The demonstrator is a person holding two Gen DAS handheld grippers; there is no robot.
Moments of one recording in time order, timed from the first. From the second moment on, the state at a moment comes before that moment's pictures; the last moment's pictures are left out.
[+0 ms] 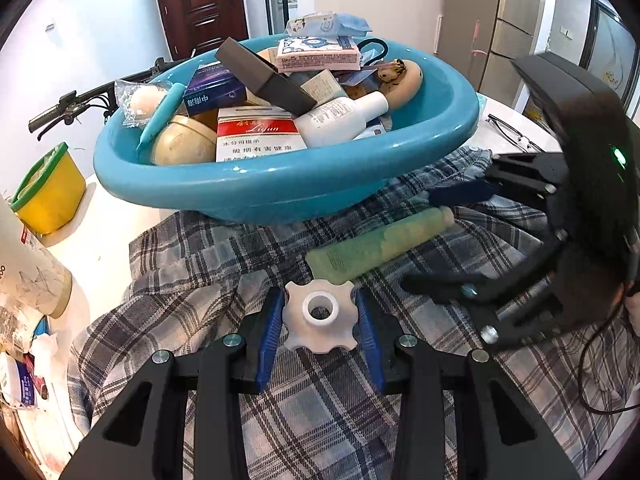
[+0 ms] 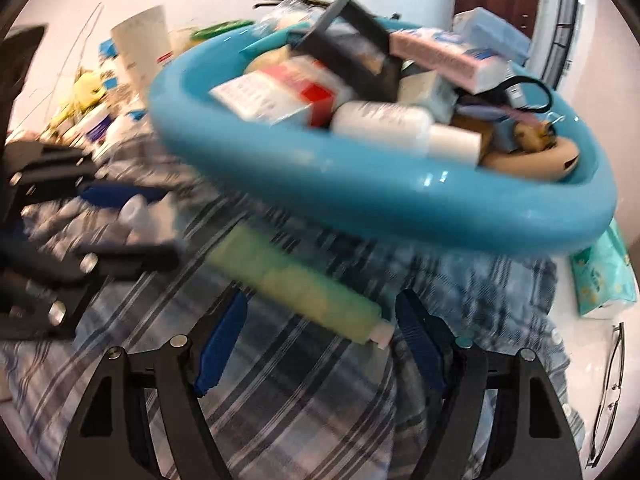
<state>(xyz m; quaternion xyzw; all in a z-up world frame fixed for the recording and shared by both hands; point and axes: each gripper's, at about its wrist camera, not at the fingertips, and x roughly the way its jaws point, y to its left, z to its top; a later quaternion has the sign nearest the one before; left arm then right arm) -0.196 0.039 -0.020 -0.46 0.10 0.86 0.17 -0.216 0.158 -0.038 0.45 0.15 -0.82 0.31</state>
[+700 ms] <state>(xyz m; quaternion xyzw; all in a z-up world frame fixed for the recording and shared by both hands) -0.191 0.027 -0.019 -0.47 0.08 0.86 0.16 -0.185 0.122 -0.035 0.44 0.14 -0.83 0.32</state>
